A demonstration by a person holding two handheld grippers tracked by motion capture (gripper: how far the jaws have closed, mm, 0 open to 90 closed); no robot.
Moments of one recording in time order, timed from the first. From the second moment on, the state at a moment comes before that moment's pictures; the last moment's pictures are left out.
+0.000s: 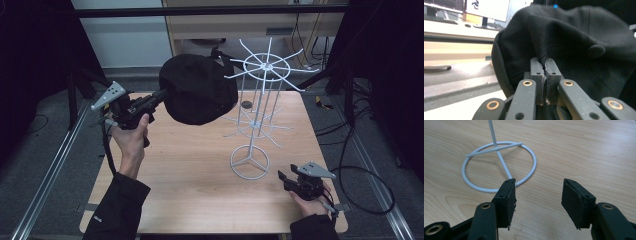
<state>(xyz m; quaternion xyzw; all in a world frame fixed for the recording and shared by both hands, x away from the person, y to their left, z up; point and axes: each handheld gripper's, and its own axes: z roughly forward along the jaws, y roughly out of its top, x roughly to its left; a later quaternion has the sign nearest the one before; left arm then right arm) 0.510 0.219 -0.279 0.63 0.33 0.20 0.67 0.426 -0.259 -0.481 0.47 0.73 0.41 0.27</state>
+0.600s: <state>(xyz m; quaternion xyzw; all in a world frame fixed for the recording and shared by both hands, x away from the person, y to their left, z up) 0.526 0.183 -0.310 0.69 0.34 0.18 0.61 0.426 -0.259 -0.481 0.47 0.73 0.41 0.27</state>
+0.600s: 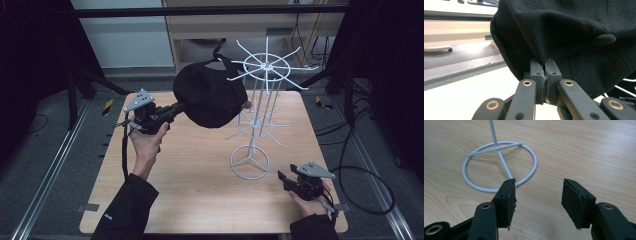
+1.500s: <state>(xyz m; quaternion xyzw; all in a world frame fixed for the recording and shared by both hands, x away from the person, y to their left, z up) 0.494 0.197 -0.345 0.72 0.33 0.20 0.58 0.426 -0.259 -0.481 0.47 0.73 0.41 0.27</state>
